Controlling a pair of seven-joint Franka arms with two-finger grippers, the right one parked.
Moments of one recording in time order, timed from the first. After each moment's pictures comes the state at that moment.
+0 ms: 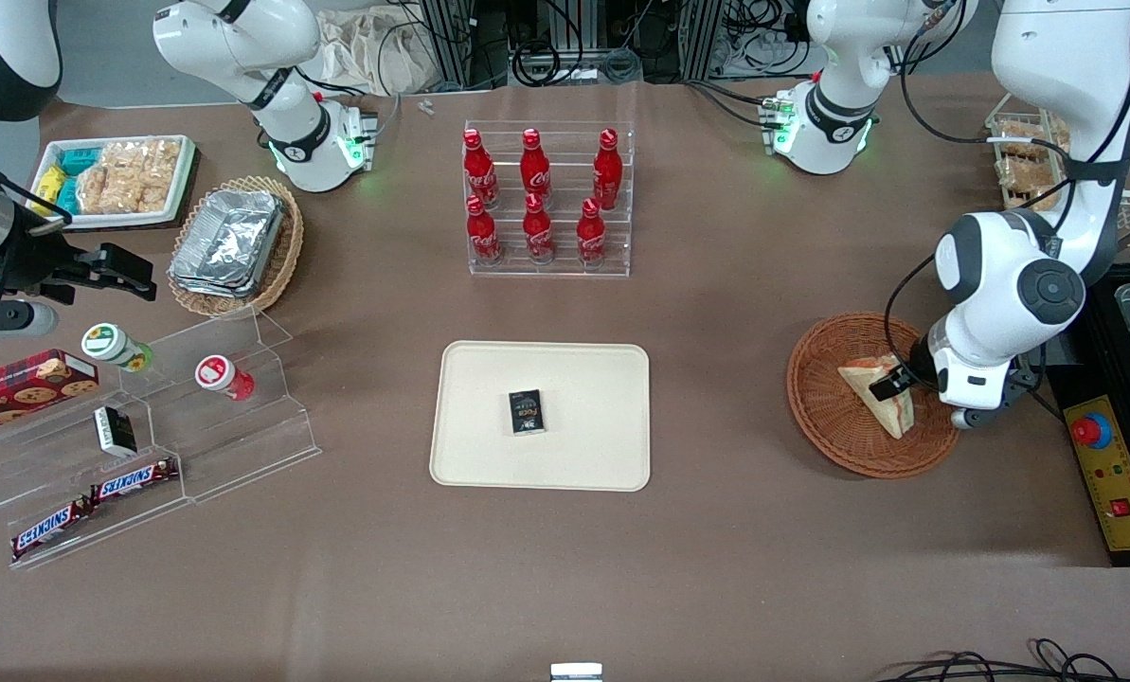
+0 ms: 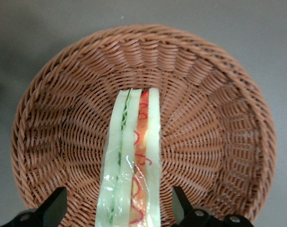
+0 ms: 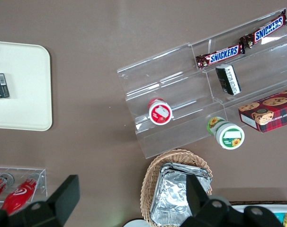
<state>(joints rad) 0.06 0.26 -0.06 -2.18 0.04 2.43 -0.61</state>
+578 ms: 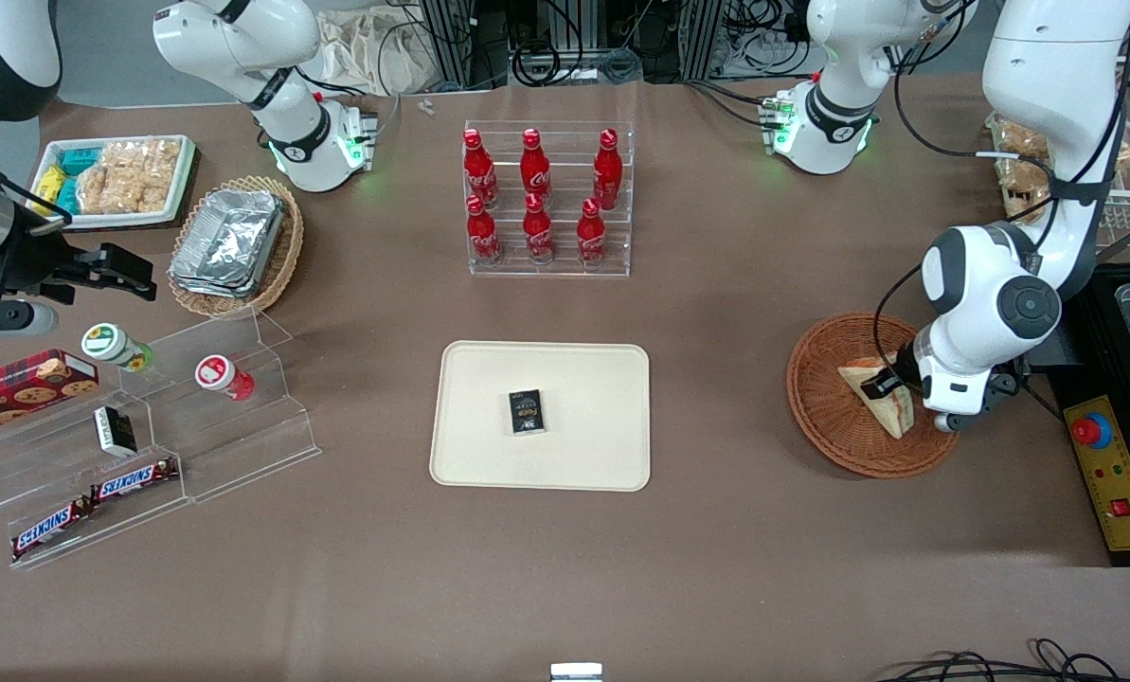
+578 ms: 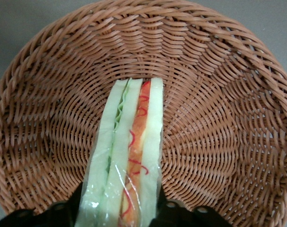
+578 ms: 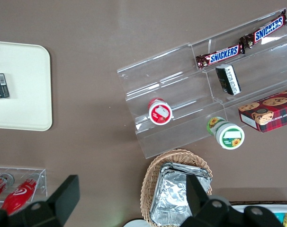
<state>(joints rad) 0.06 0.32 -0.06 -2.18 0.04 2.46 -0.62</state>
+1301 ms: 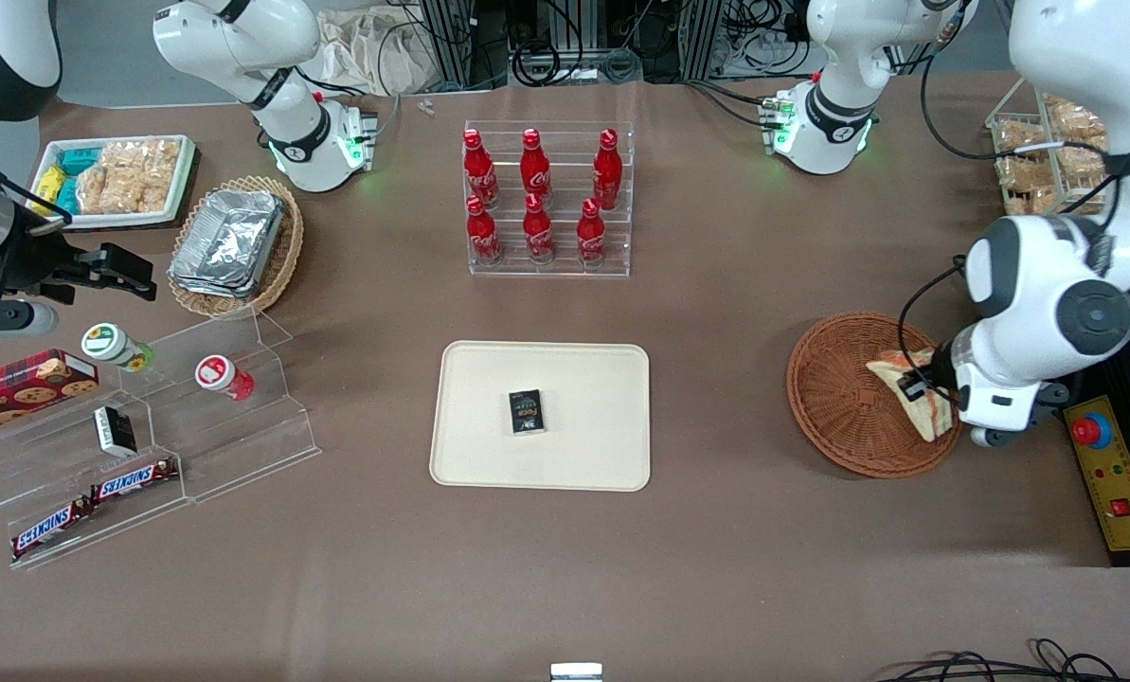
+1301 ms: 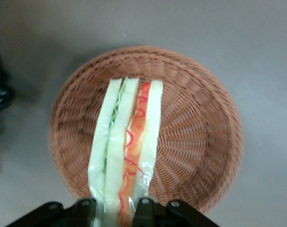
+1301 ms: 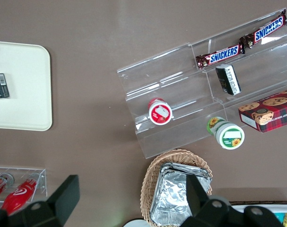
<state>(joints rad) 0.05 0.26 -0.10 -1.83 0.08 1.95 -0.62</state>
